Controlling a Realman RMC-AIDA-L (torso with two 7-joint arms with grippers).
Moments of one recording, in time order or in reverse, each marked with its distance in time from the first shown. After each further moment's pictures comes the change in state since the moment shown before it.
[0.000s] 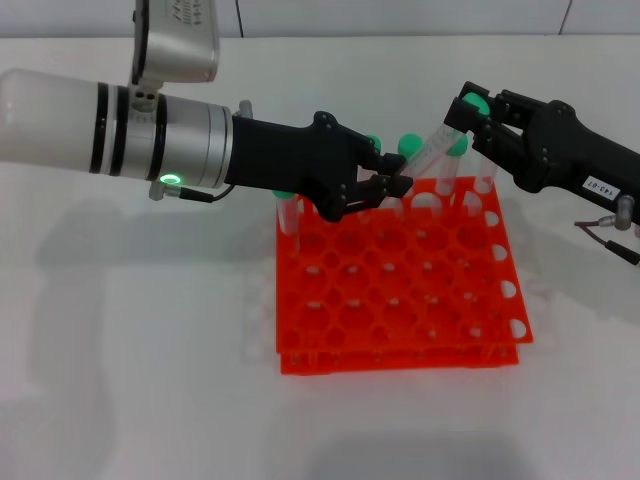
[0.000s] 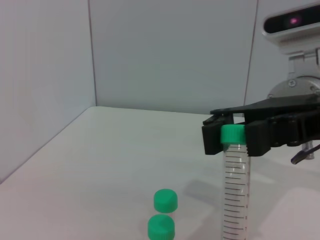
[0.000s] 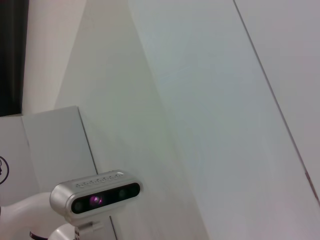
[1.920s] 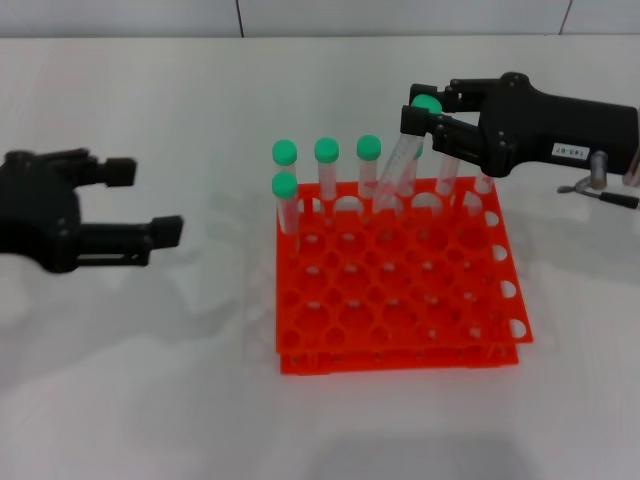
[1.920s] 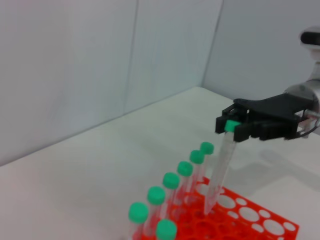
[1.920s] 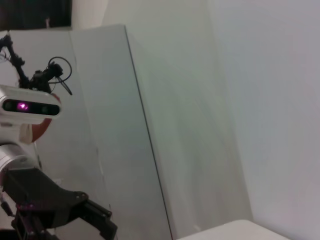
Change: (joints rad) left arm 0.742 -0.008 0.004 1.233 -0.083 0.345 -0.829; right arm 0.004 -0.022 -0.192 -0.398 -0.114 0.127 0.278
